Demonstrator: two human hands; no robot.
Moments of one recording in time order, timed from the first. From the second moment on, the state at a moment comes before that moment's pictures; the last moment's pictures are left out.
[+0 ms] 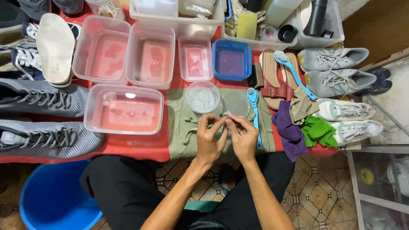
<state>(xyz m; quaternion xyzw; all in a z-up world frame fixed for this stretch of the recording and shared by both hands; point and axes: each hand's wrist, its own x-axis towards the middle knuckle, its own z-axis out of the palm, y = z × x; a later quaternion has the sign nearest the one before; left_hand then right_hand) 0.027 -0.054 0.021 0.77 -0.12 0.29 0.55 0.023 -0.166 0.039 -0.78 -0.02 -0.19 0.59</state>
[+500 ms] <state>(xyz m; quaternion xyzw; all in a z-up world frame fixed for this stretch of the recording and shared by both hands) 0.013 0.004 -0.069 0.79 -0.06 0.27 0.55 0.185 -0.236 0.021 -0.92 -0.06 -0.22 0.31</state>
